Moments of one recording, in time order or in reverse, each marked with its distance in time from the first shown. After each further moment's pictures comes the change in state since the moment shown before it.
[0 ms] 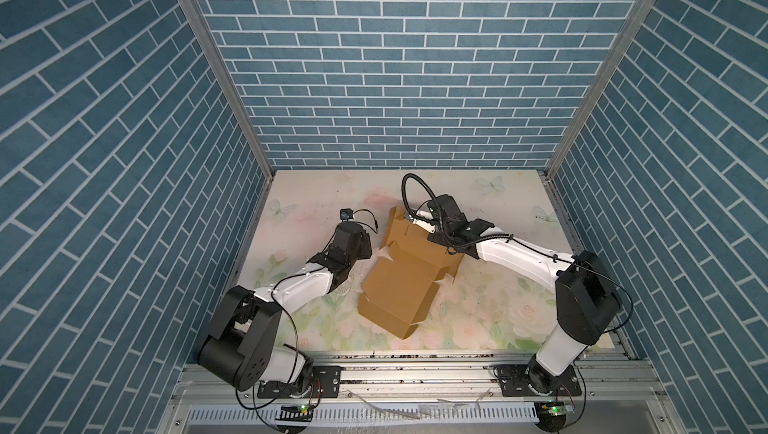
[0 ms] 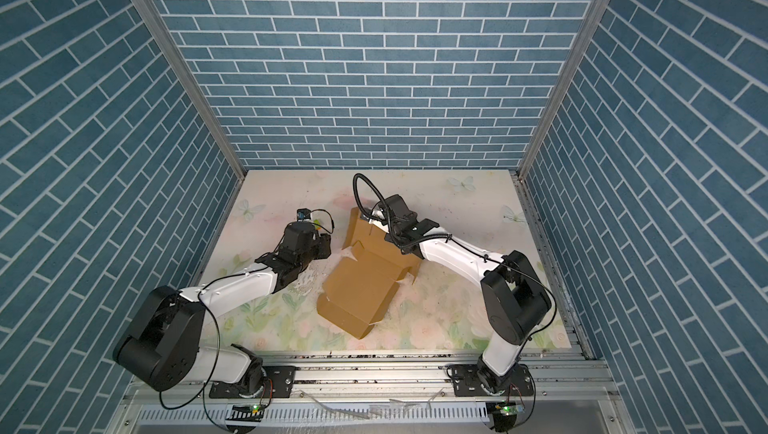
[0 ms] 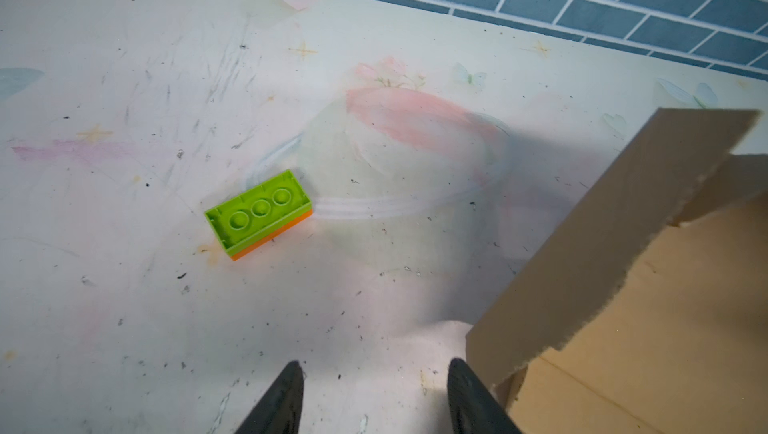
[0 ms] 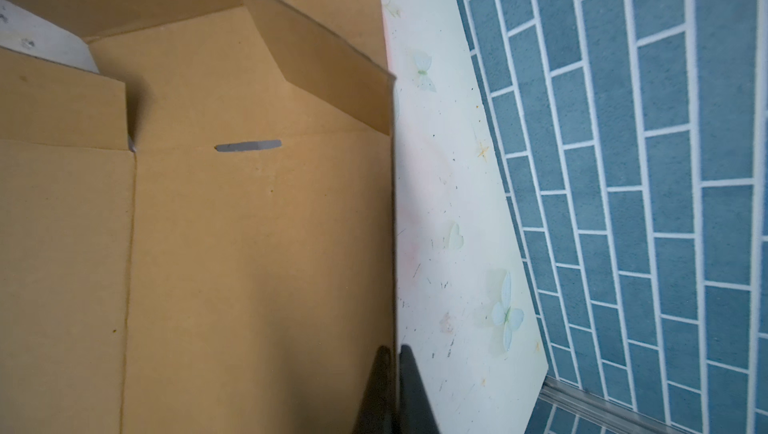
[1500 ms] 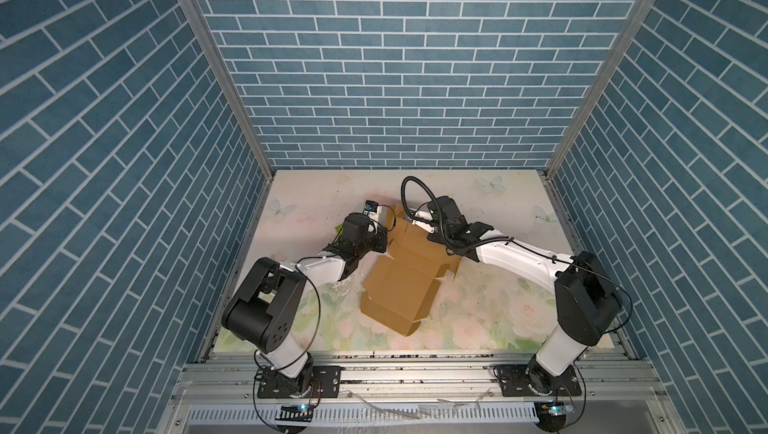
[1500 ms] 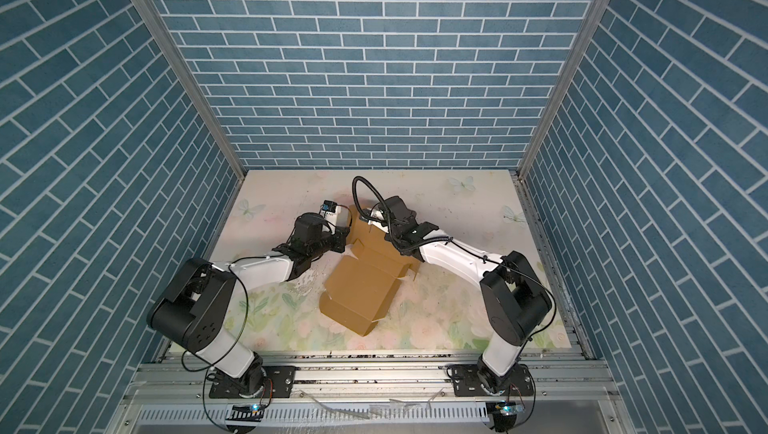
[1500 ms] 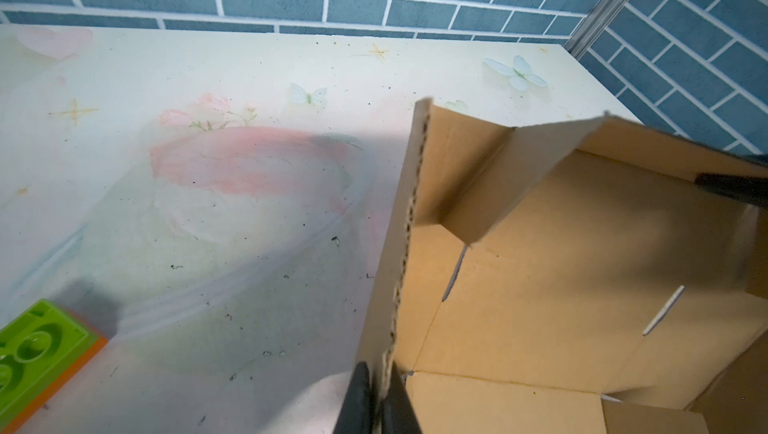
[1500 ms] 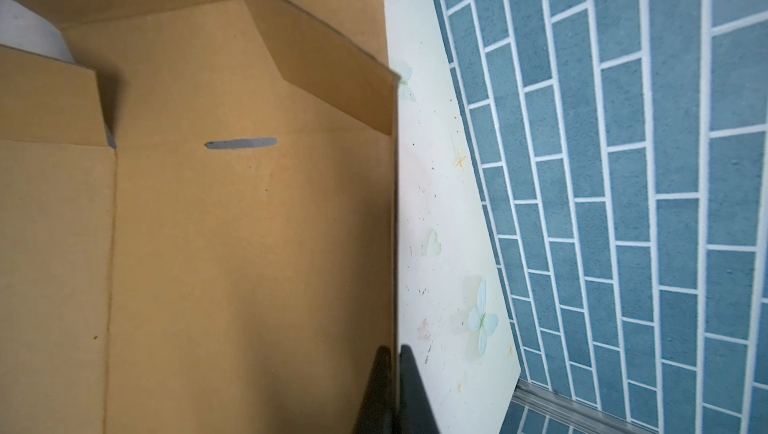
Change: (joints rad) left arm -0.012 0.199 0.085 0.253 0.328 0.180; right arm 0.011 -0.005 -0.034 0.085 0.036 -0.058
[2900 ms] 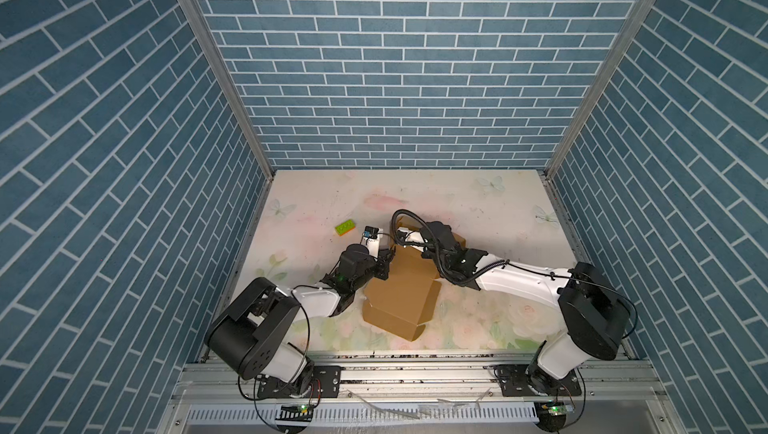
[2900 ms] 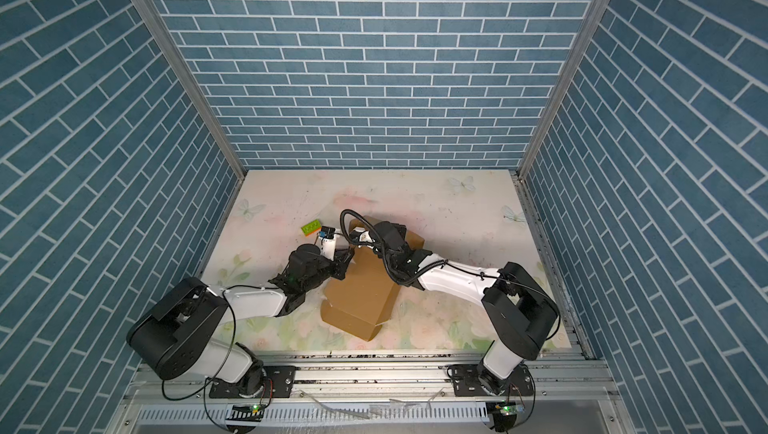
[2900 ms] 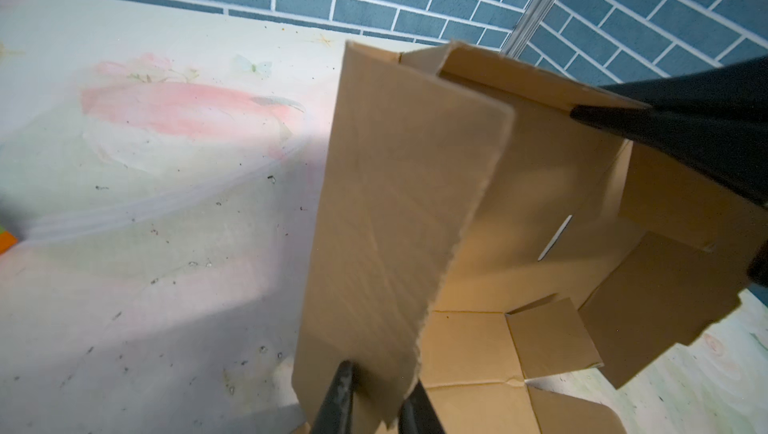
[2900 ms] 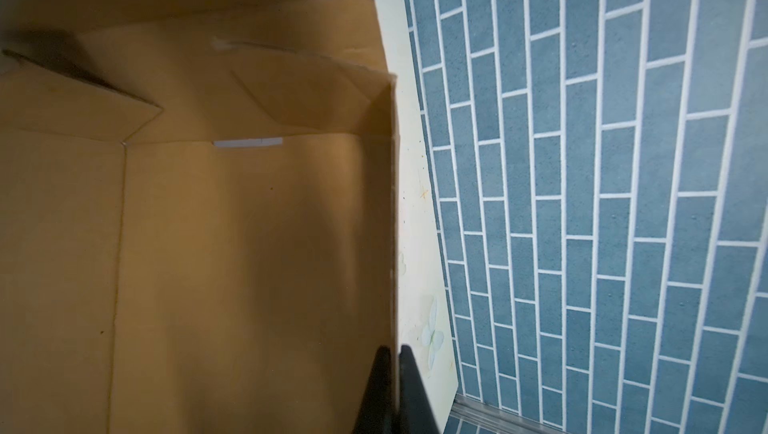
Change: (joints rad) left arm -0.129 -0.132 -0.327 0.296 -0.029 -0.096; right arm 0.162 -0.083 -0.240 0.314 0.172 -0.162
